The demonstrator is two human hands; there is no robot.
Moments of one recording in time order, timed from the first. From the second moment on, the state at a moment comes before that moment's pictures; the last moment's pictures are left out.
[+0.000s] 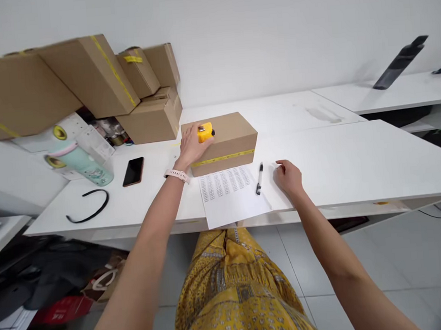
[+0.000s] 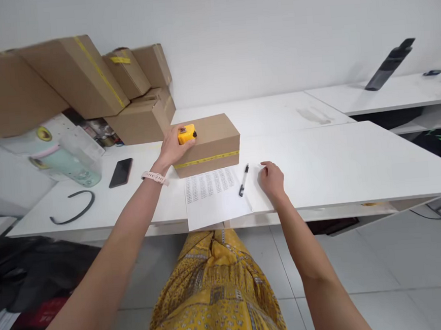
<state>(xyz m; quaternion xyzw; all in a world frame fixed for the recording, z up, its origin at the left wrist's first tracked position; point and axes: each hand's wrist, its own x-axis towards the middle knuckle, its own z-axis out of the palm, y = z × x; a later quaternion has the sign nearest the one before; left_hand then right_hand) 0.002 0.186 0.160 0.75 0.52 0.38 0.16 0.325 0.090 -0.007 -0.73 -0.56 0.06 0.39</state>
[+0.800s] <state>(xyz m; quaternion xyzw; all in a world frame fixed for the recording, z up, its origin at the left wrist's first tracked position) -0.029 0.112 0.205 0.63 0.37 0.42 0.54 0.211 0.104 0.181 -0.46 -0.58 0.44 0.51</state>
